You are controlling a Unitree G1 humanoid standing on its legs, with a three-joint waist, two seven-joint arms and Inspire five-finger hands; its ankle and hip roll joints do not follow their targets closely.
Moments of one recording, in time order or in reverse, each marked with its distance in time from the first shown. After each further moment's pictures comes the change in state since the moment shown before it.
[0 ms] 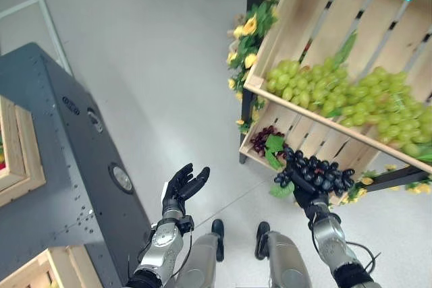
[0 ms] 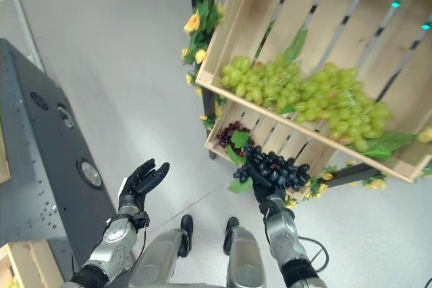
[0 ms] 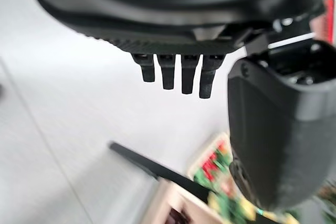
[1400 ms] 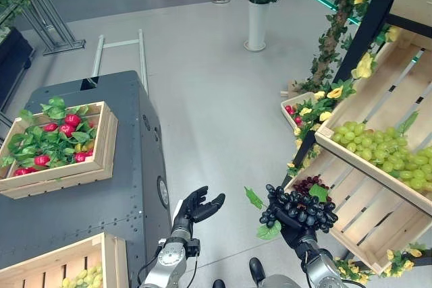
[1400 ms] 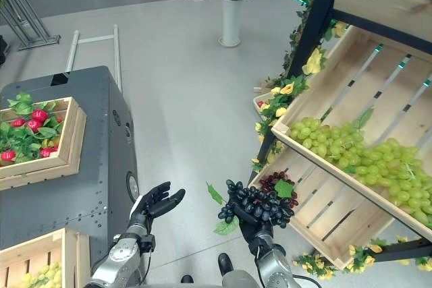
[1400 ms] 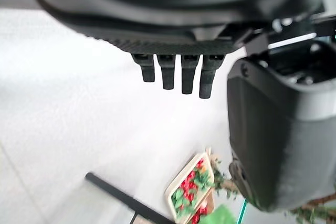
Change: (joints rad) left arm 0.096 -0.047 -0.044 -0.001 0.195 0.085 -0.065; right arm 0.333 0.076 0.042 -0.106 -0.115 0.099 0.005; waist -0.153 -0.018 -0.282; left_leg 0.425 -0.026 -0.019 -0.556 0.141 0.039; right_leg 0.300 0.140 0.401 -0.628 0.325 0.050
